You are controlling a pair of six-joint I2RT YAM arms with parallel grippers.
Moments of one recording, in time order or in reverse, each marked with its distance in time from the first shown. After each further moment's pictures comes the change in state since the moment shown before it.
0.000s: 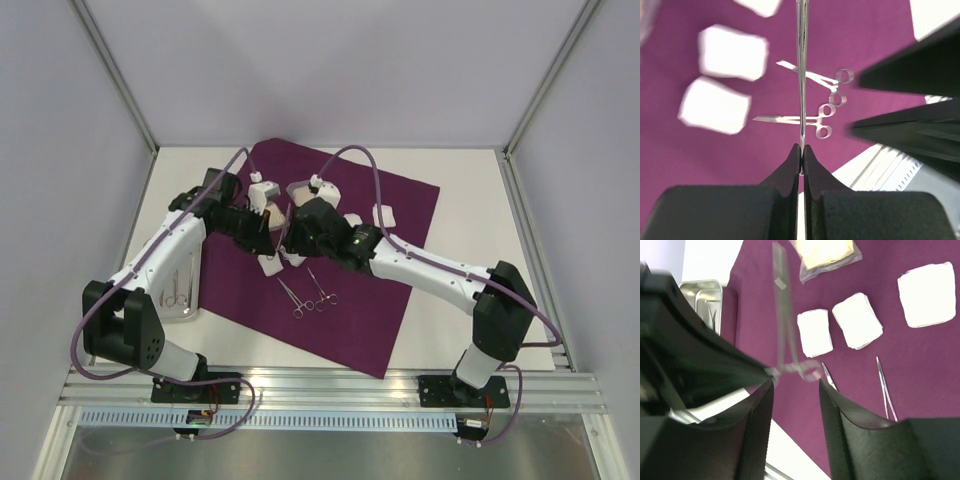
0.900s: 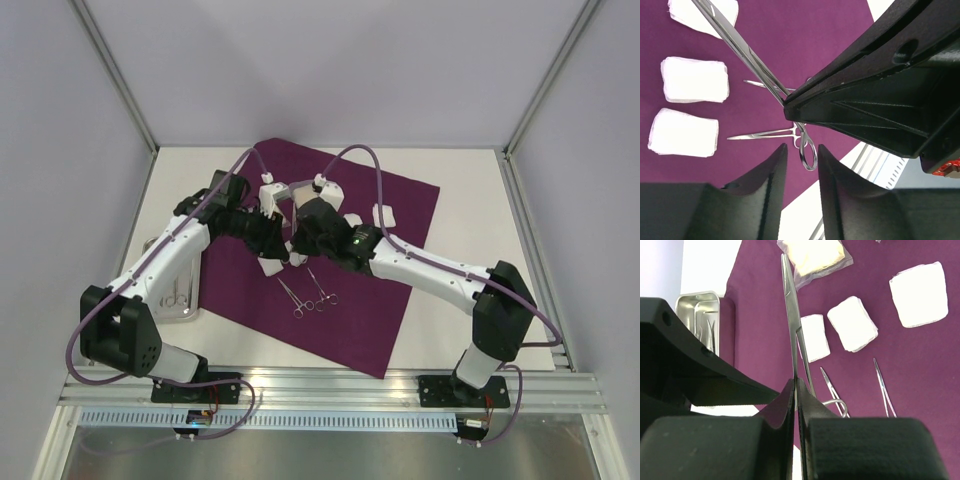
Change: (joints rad) left arm -0.040 -0.034 -0.017 0.043 0.091 -0.003; right arm 0.000 0.000 -0.002 0.001 0.035 0.034
